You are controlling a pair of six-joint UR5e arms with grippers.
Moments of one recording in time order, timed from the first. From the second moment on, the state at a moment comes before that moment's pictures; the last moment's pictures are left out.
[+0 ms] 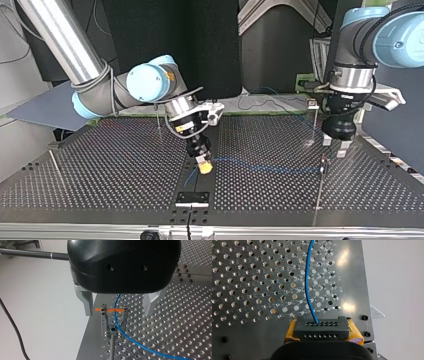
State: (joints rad) left arm 0.12 -1.36 -1.82 -3.07 -1.41 -1.73; right arm 2.28 -1.03 1.13 -0.28 1.45 1.68
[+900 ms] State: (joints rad) left arm 0.04 -1.38 -1.84 -3.04 -1.33 -1.70; right arm 2.29 -1.03 1.20 -0.29 1.46 1.67
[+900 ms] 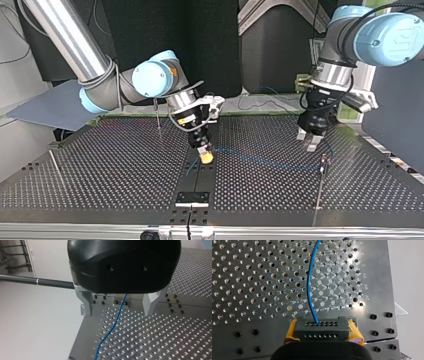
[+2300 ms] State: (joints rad) left arm -0.22 -1.61 -1.65 -2.99 -1.69 -1.56; right arm 2.29 -1.03 1.20 -0.29 1.45 1.67
